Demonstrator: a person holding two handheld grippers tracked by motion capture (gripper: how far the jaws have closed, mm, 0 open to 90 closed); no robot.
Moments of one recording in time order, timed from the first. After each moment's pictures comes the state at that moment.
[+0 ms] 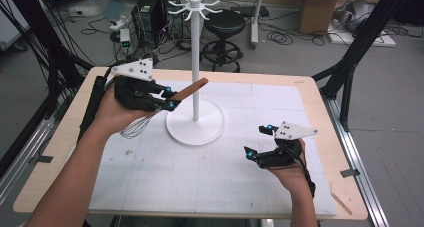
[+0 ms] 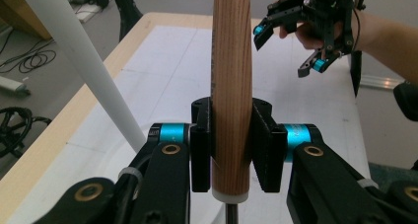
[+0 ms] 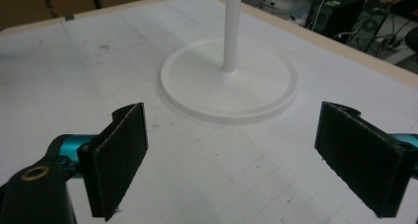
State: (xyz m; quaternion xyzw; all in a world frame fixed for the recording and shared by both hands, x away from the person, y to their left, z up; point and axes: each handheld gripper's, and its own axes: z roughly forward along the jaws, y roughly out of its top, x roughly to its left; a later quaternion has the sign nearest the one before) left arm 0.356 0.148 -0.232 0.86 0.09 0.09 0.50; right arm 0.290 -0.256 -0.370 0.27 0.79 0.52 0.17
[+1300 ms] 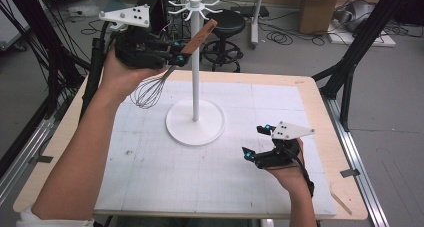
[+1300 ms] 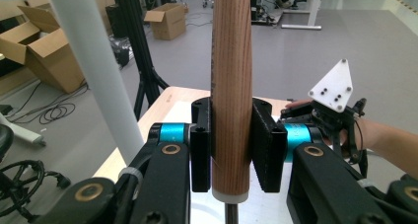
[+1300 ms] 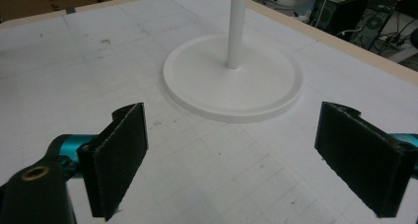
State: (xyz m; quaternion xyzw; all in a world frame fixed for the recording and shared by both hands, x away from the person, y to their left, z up) left arm 0.386 0.134 -0.156 0.80 0.10 0.12 0.58; right arm 0.292 -0.250 -0.372 0.26 0.80 0.50 0.17
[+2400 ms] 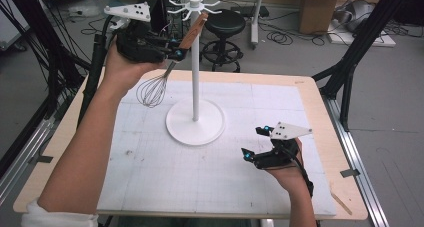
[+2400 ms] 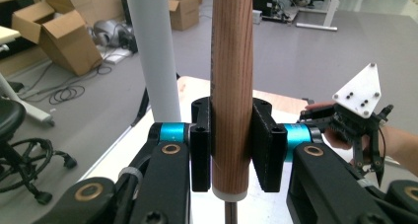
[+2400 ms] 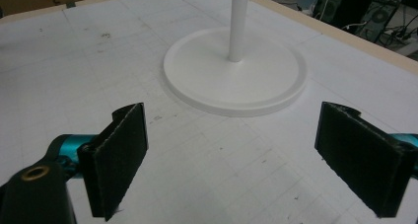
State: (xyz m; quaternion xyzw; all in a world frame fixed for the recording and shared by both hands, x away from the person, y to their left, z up) left arm 0.405 0.136 -0.165 0.80 0.14 0.11 0.57; right arm 0.294 -0.250 -0.377 0.27 0.81 0.50 0.16
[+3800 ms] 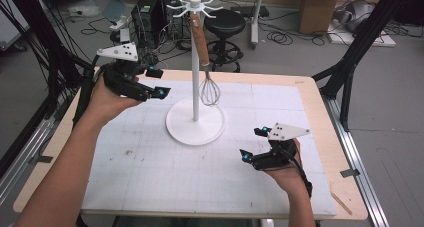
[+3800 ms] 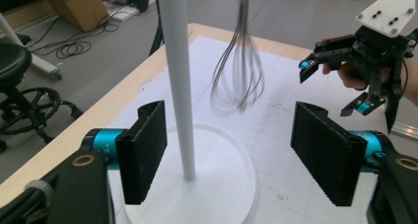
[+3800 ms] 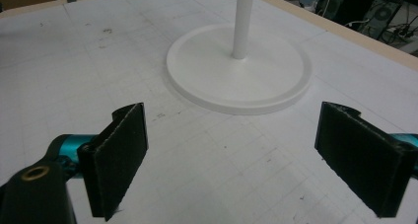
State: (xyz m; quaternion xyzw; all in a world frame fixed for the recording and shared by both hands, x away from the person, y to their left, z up) left arm 0.380 0.181 -0.235 0.83 0.18 0.11 0.52; right arm 0.293 -0.244 -0.378 0.26 0.81 0.49 0.16
